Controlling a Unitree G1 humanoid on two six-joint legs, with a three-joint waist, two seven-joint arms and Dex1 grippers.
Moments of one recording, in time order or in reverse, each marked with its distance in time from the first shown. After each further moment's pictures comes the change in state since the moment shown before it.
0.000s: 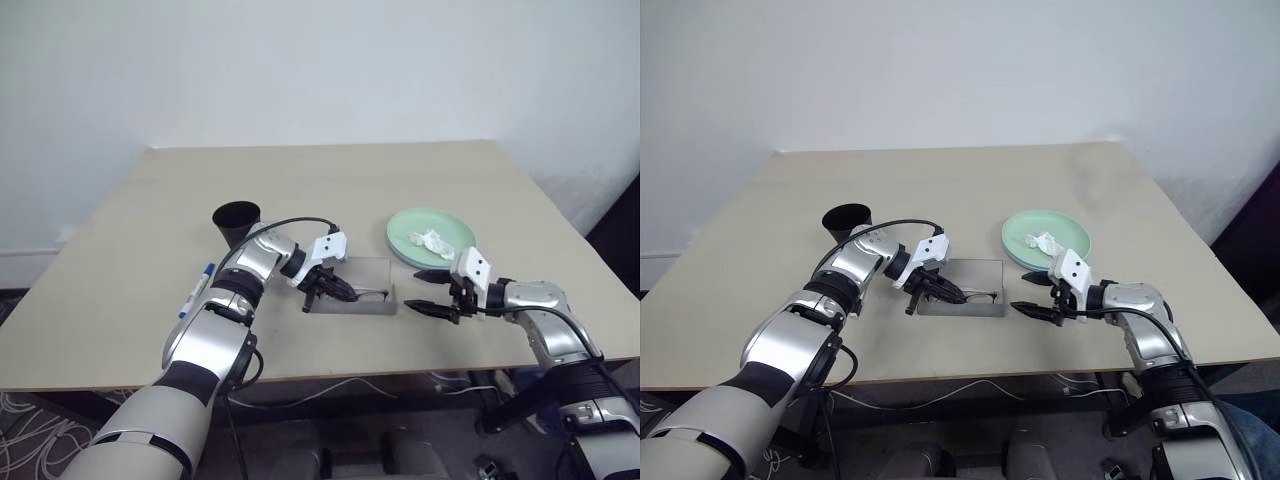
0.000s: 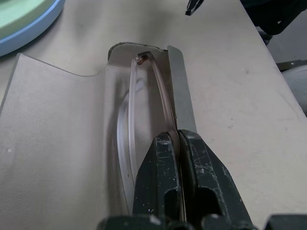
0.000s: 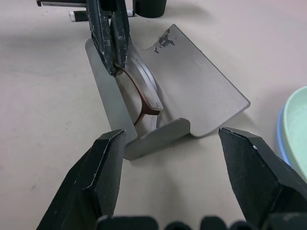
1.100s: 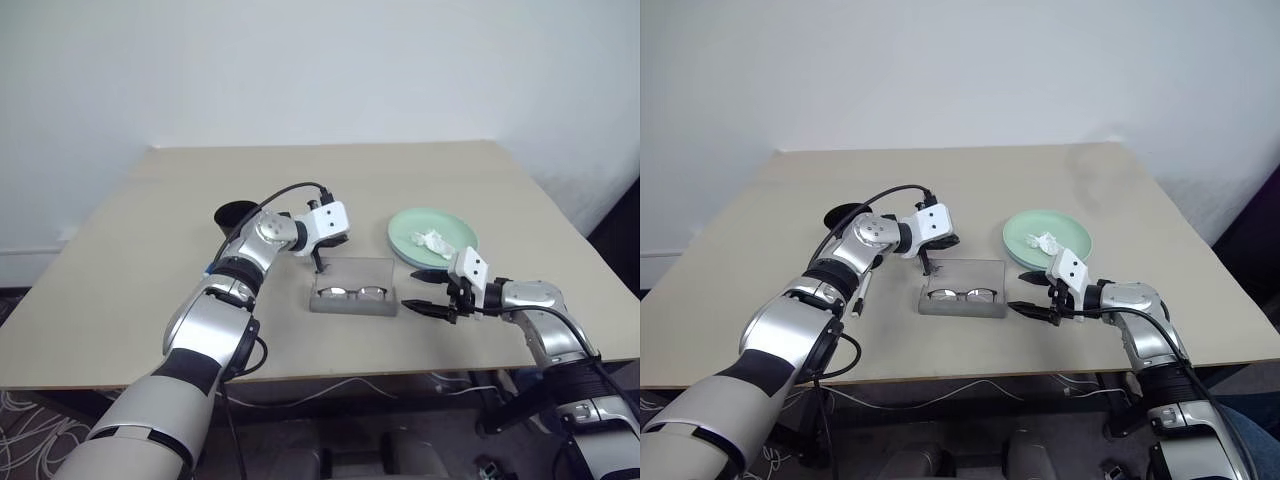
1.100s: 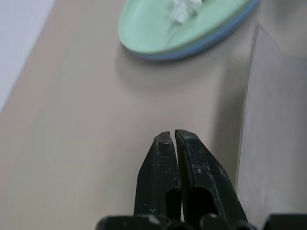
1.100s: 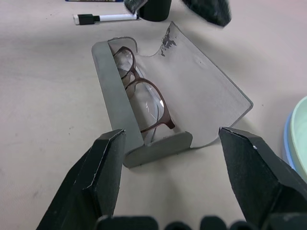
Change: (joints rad) left arm -0.077 -0.005 -0.019 0.136 0.202 -0.226 0.648; right arm -0.006 0.003 0.002 -0.032 0.008 0.005 0.005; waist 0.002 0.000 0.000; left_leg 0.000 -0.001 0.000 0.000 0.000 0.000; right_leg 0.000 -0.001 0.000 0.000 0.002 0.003
